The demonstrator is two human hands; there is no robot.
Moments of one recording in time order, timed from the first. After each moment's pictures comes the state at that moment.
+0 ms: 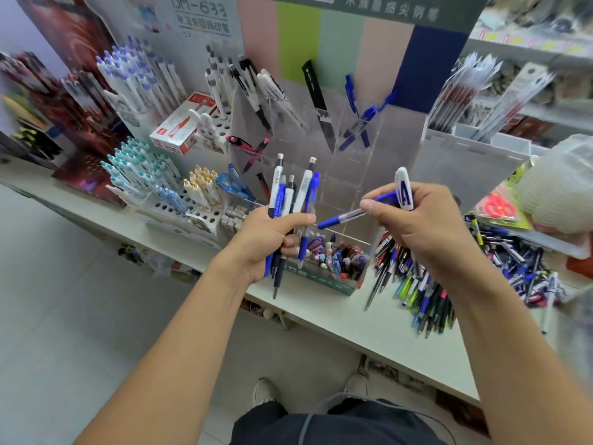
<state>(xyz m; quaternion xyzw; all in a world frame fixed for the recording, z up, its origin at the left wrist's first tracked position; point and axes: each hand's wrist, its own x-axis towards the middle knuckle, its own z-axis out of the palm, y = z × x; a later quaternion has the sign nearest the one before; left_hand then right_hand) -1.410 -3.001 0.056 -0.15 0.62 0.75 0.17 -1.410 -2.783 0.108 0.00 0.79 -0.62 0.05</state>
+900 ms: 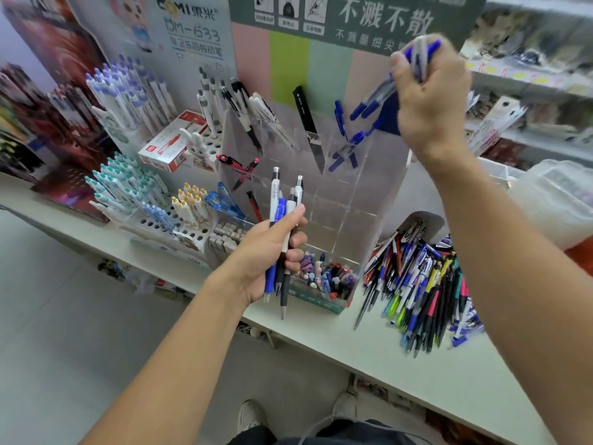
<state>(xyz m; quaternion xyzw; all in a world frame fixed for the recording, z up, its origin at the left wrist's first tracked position) -1.414 -2.990 0.075 -0.14 0.51 0.82 0.22 -1.546 -2.790 0.177 -0.08 0.84 -0.45 -0.31</state>
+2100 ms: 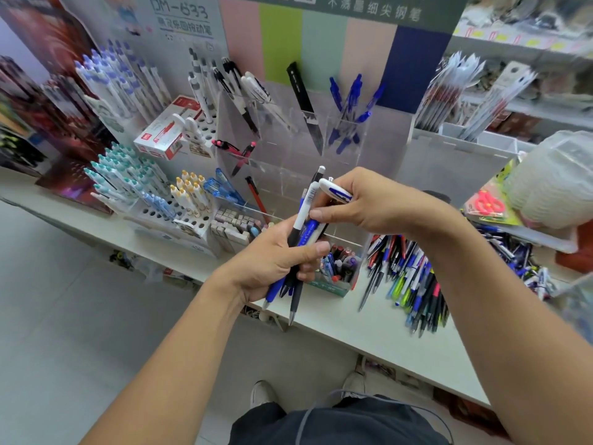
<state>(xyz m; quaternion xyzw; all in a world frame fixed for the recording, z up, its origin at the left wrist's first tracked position) -1.392 -2.986 0.064 0.01 0.55 0.78 0.30 -1.461 -2.807 0.125 -0.21 0.86 -0.38 0.25</state>
